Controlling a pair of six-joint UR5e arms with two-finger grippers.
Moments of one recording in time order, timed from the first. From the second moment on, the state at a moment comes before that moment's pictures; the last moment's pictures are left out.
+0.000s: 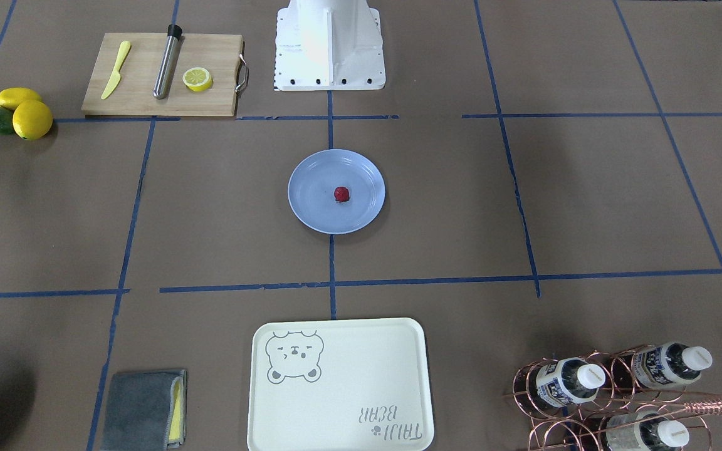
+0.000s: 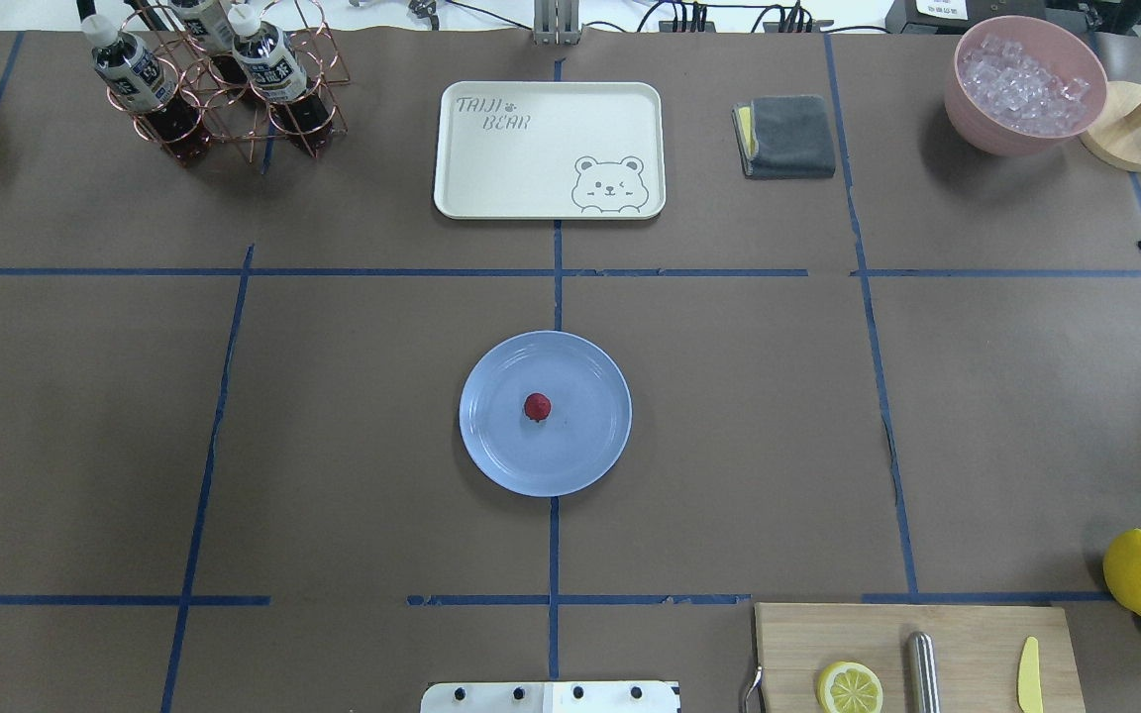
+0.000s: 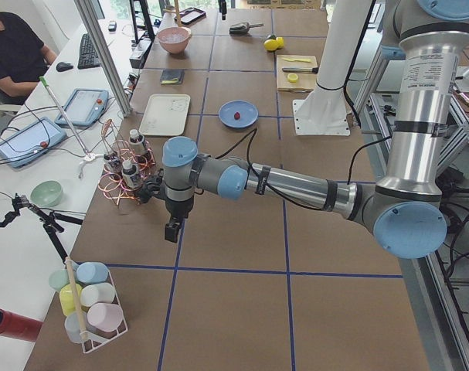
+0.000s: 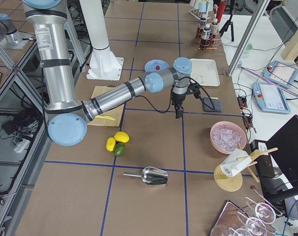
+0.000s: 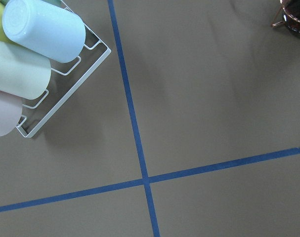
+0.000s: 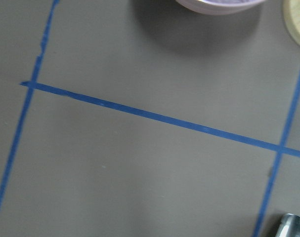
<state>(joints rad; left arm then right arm) -1.46 -1.63 -1.70 -1.65 -2.18 -0.05 1.36 -1.51 1.84 -1.68 2.30 0.04</state>
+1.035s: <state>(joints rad) -1.55 -1.48 -1.68 -1.58 -2.32 0.06 1.56 -1.56 1.68 -1.65 2.34 -0.15</state>
